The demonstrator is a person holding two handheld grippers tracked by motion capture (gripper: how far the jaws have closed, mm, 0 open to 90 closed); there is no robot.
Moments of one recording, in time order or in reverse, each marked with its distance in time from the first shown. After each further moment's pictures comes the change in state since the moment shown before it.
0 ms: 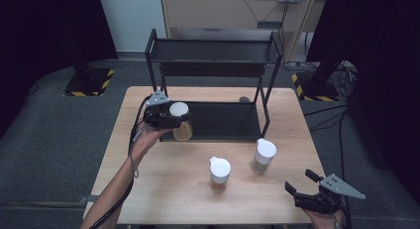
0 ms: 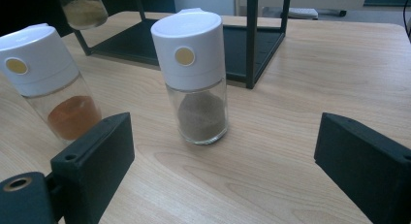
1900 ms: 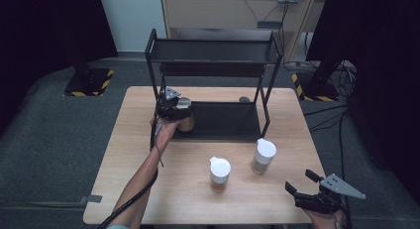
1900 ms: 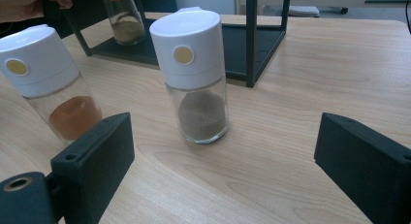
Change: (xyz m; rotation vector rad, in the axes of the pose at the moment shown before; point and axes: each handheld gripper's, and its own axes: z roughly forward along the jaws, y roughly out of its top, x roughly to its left) left arm -0.008 -0.018 0.077 0.048 0.255 -0.120; right arm -0.002 0.000 0.000 0.002 0.005 0.012
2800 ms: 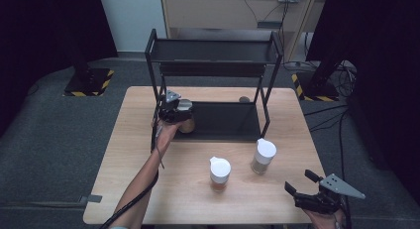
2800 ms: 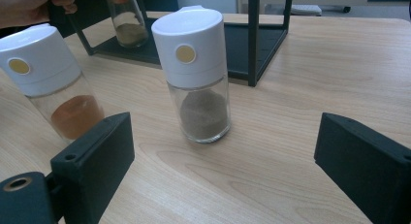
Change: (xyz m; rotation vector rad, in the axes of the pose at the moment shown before) left arm 0.003 -0.008 0.005 -0.008 -0.024 -0.017; right arm -0.001 0.000 0.001 0.003 0.007 0.001
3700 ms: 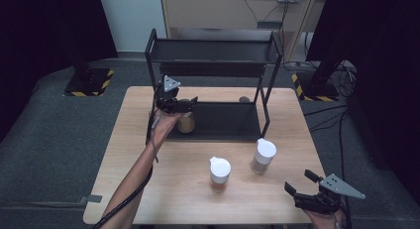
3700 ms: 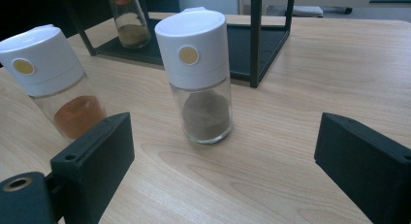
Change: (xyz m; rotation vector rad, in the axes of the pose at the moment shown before) left arm -0.016 0.045 -0.043 -0.094 0.005 0.087; right arm 0.000 0.000 0.000 -0.004 0.006 -0.003
